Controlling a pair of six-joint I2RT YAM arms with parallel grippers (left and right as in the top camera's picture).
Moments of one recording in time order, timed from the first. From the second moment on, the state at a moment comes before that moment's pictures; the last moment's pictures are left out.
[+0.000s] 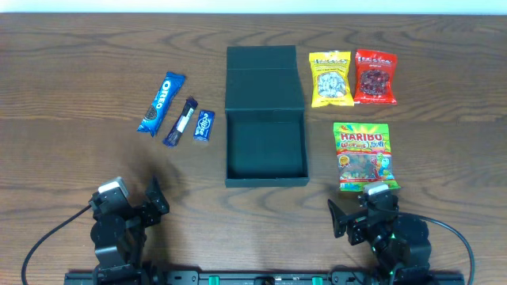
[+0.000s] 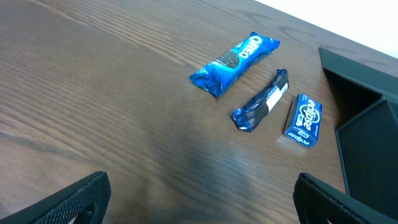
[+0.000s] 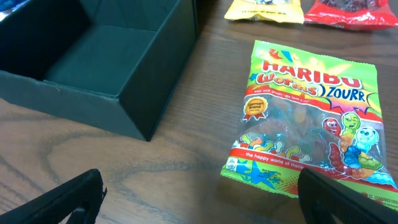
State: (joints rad) left arm 0.16 0.01 0.16 -0.60 0.02 -0.28; right arm 0.17 0.01 0.17 -0.69 -0.19 0.01
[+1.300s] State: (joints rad) left arm 0.16 0.01 0.16 -0.60 0.02 -0.28; right arm 0.17 0.01 0.16 -0.33 -0.39 0.79
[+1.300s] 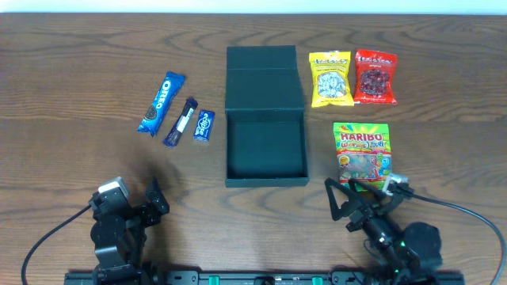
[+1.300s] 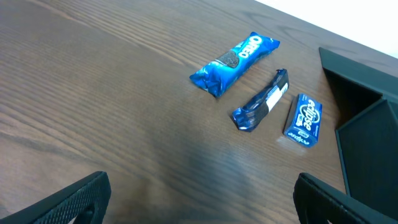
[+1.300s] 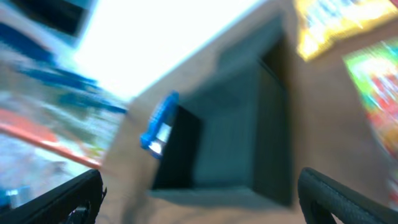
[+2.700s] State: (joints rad) left arm 0.16 0.01 0.16 -0.60 0.02 -0.28; right arm 0.10 1.52 0.83 -0.53 0.06 0.20
